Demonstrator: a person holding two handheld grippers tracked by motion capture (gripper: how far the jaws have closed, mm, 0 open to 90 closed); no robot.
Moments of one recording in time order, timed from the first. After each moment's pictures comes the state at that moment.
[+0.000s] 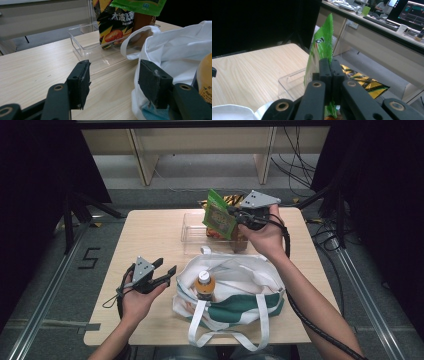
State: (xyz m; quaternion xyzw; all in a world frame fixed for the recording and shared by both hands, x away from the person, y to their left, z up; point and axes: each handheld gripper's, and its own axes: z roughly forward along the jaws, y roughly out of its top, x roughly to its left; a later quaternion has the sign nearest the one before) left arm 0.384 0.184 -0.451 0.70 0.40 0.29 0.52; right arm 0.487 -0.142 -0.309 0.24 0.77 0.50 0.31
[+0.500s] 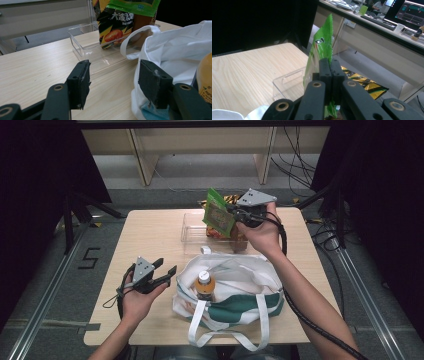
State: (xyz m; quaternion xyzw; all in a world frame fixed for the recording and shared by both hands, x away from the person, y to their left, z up) left arm 0.385 0.183 -0.452 0.70 0.40 0.29 0.52; right arm 0.497 -0.137 -0.313 0.25 0.77 0.49 0.32
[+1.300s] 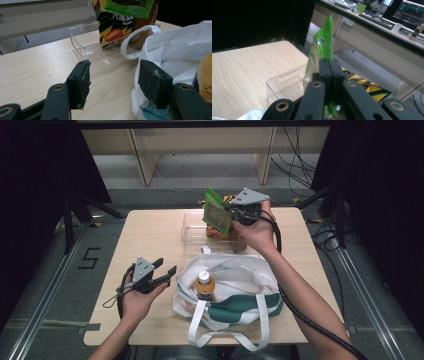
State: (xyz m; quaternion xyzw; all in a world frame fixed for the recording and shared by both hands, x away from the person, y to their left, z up) left arm 0.385 0.184 -0.452 0.70 0.40 0.29 0.52; right arm 0.512 -0.128 -0.320 0.25 0.77 0.48 0.33
